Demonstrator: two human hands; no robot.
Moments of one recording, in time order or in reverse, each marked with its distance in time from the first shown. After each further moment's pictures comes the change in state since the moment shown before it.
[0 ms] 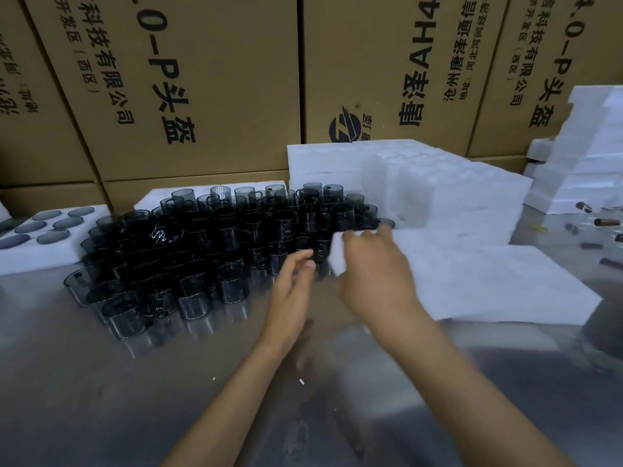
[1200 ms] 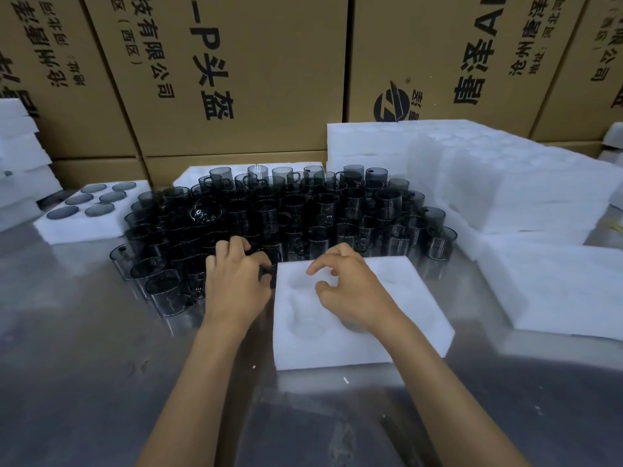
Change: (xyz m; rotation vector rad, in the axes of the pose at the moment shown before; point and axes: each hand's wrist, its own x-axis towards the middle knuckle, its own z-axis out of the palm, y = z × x) left_hand 0.021 -0.007 -0.127 1.337 0.080 0.100; right_hand 0.018 -0.031 0.097 0.680 -0.344 -0.156
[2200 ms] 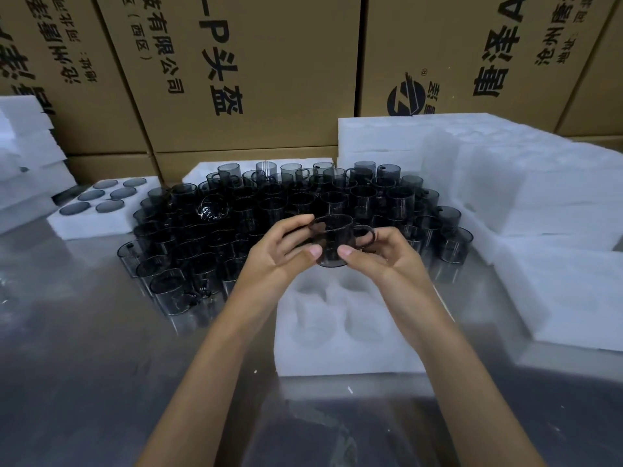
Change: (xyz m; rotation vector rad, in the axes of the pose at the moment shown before) left_hand -0.001 0.040 -0.027 -1.529 -0.264 -0.023; right_hand -0.010 0.006 -0.029 0.899 0.220 0.044
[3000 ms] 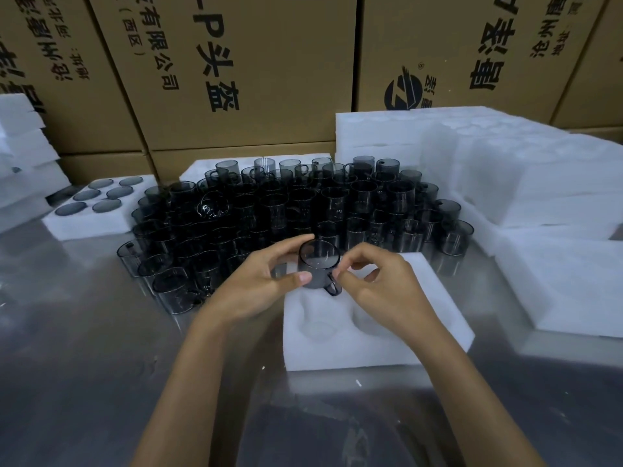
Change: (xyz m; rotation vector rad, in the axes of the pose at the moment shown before) left_hand -0.003 0.004 -0.033 0.487 -0.192 -0.121; right_hand -0.009 0.012 0.010 -0.637 -0.019 -0.097
